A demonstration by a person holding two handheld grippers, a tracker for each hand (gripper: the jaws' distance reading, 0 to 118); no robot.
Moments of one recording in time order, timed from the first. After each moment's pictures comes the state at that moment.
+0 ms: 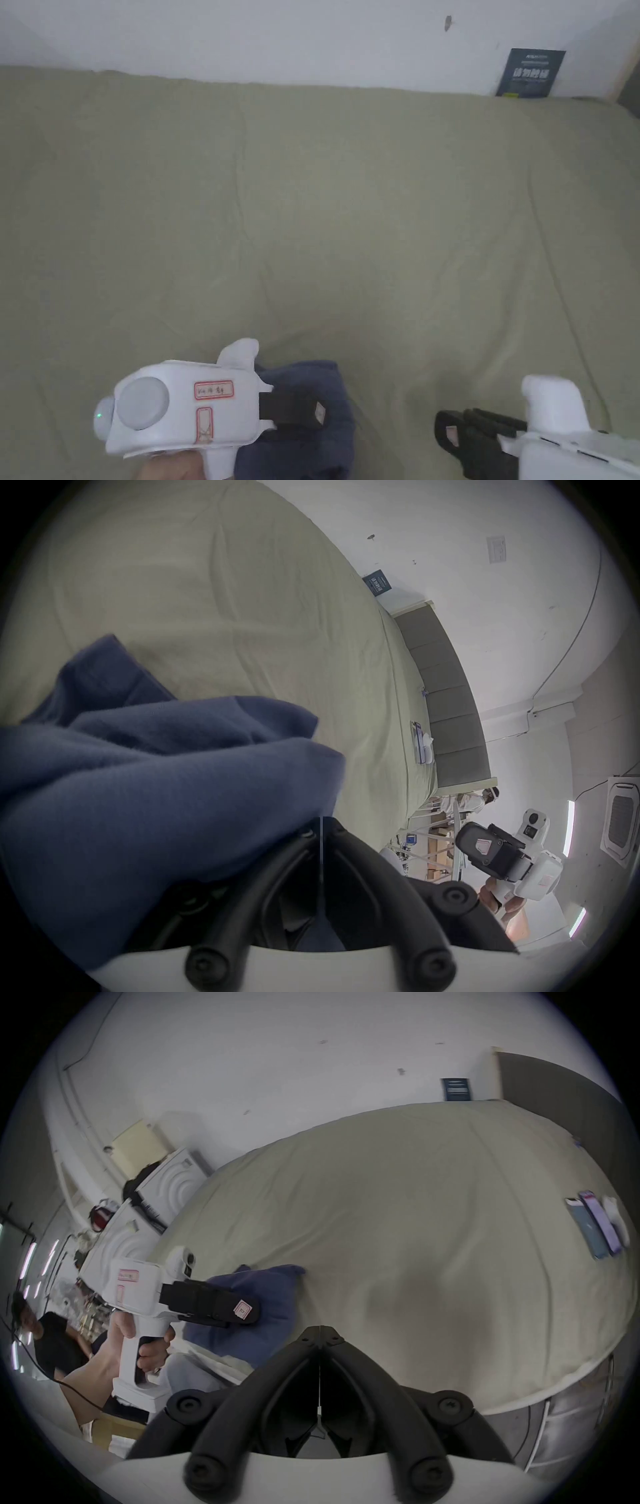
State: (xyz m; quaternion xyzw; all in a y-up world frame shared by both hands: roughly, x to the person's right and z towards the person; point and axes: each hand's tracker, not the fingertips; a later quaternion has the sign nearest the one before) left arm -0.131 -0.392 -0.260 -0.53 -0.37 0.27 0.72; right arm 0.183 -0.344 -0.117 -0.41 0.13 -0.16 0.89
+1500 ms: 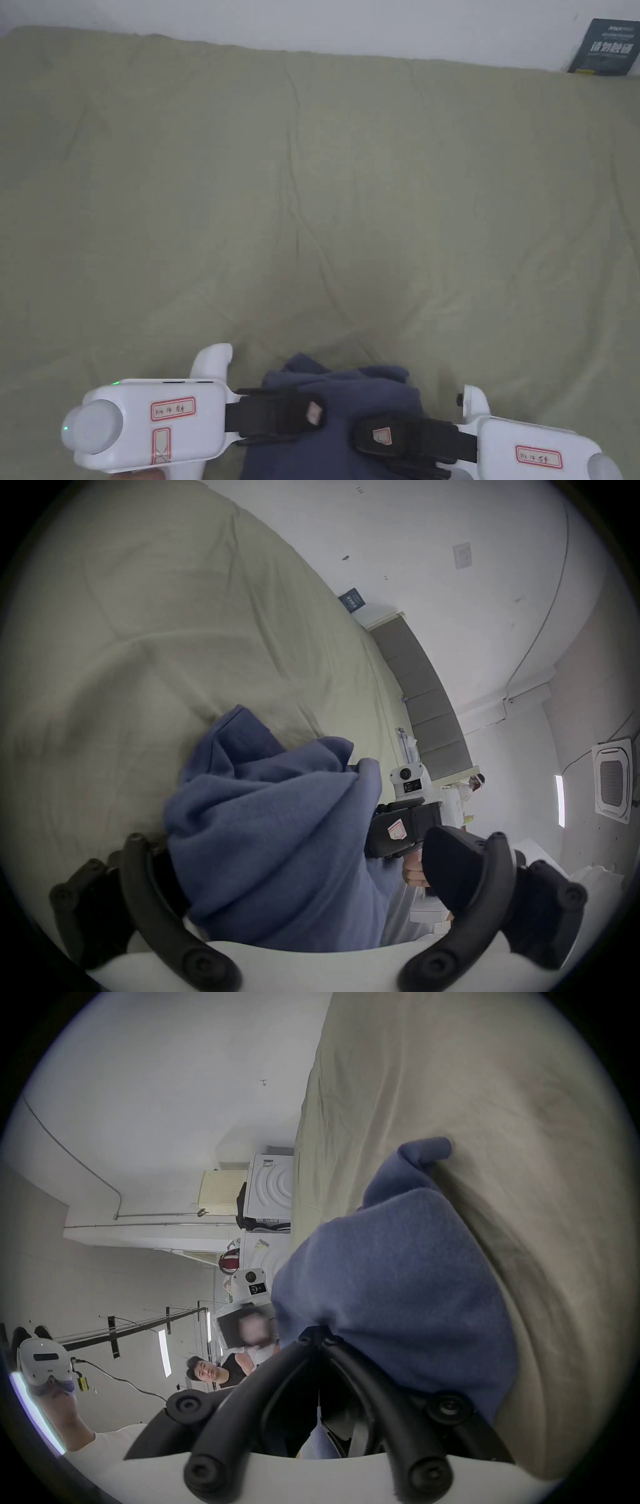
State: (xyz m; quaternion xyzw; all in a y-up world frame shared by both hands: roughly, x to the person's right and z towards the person) left arm -0.234 -0.451 -0.292 -0.50 -0.37 0.29 0.72; right arm 0.146 -0.512 -0.218 -0.45 0.35 -0.52 0.64
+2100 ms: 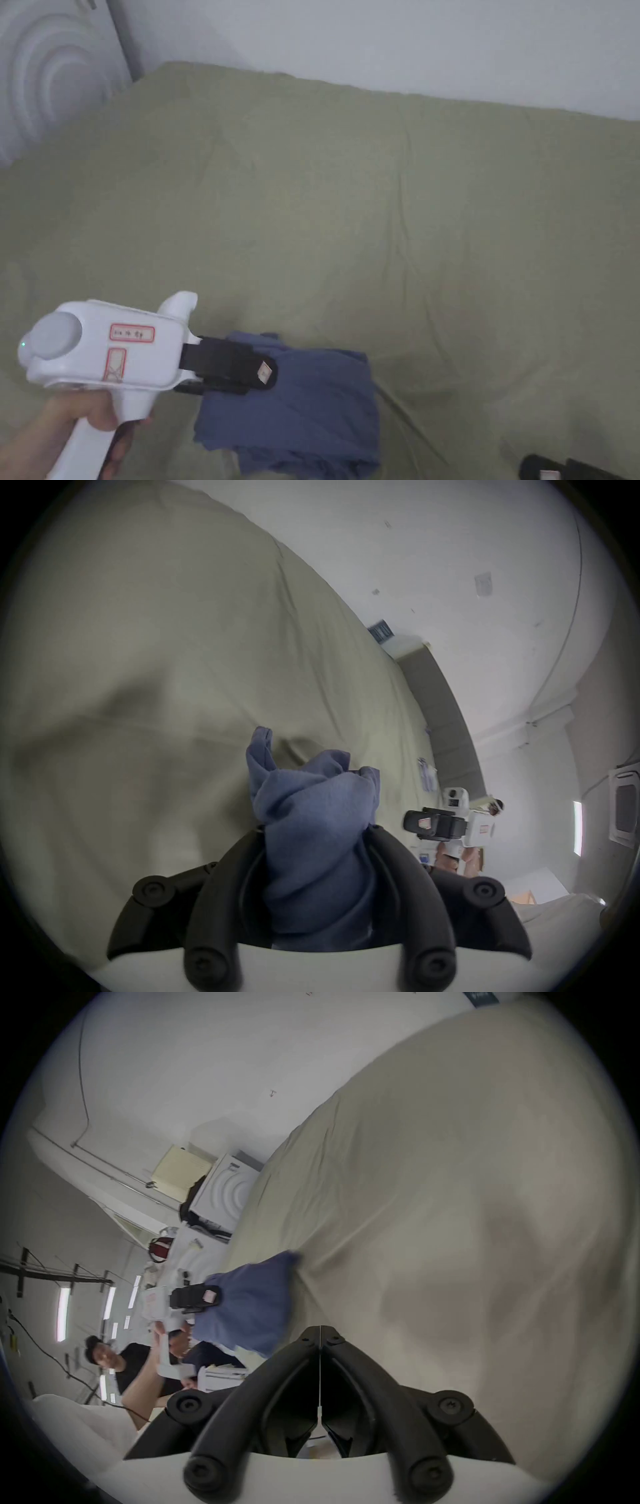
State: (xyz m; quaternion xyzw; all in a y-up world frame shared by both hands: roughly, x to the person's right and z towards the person) left arm -0.412 -0.372 -0.334 -0.51 -0.27 0.27 0.77; right arm 0.159 -0.419 -0.215 -0.43 0.23 -0.32 0.82
